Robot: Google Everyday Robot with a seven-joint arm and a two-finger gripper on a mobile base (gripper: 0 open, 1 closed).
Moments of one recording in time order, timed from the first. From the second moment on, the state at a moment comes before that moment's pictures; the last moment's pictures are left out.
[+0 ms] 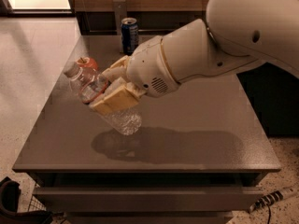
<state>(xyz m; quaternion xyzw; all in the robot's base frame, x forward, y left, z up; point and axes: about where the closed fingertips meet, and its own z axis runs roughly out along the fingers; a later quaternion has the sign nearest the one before) 0.436 0.081 0.954 -0.62 0.61 0.29 0.39</state>
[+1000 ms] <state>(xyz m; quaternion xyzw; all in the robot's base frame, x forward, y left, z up) 0.451 0.082 0.934 -0.65 0.68 0.15 0.30</state>
